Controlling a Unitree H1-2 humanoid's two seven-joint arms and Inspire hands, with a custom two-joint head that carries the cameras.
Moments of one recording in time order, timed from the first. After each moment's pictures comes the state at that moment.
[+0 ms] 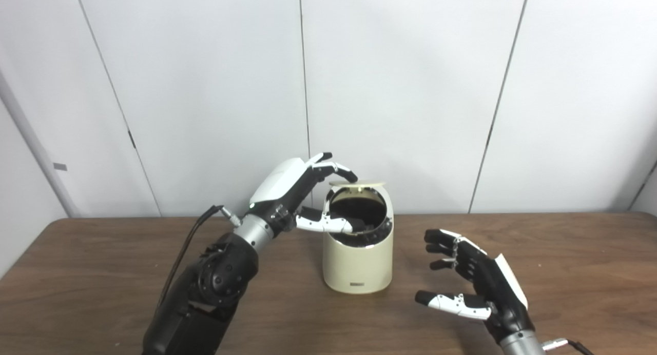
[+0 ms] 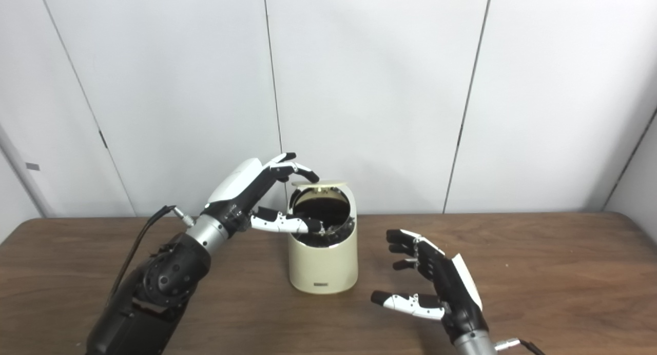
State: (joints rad) left arm -0.67 0.24 -0.27 0.06 0.52 0.04 -0.26; right arm -0.18 -0.15 -0.01 -0.04 -0.09 -0.11 0.08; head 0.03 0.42
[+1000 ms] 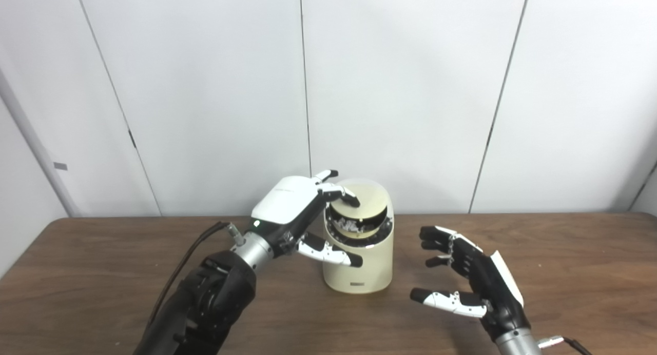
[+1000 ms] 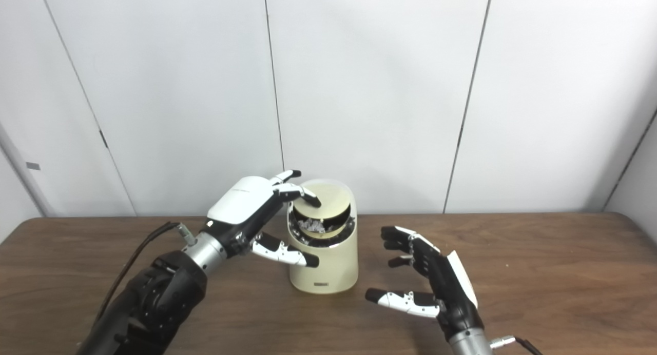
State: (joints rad) left arm -0.61 0.29 -0.33 -0.03 0.69 -0.03 -0.28; right arm -0.18 -0.13 0.00 -0.06 -0.11 -0.11 0.08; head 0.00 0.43
